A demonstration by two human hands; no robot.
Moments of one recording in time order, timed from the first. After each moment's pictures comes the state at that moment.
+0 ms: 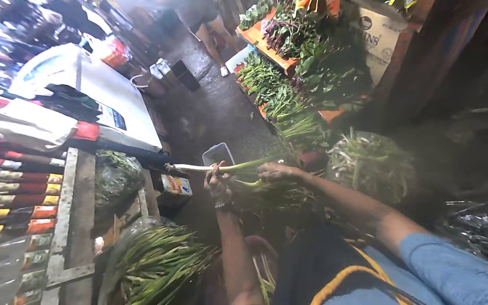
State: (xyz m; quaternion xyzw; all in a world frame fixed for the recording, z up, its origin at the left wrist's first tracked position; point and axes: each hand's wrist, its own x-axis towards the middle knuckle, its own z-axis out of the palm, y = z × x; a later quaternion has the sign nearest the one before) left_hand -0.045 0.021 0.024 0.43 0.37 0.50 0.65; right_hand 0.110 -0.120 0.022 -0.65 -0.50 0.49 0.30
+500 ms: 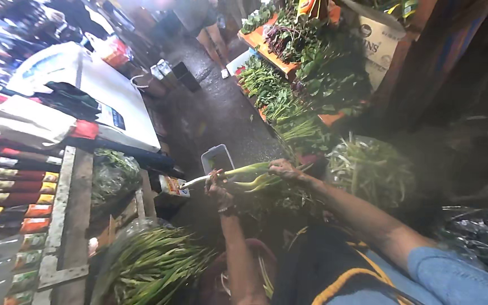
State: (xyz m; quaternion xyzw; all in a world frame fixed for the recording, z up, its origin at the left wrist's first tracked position) left_hand -0.051 0.013 0.011 0.42 0.32 0.56 0.64; right_hand 0.117 -0.145 0.000 -0.69 -0.36 0.42 0.48
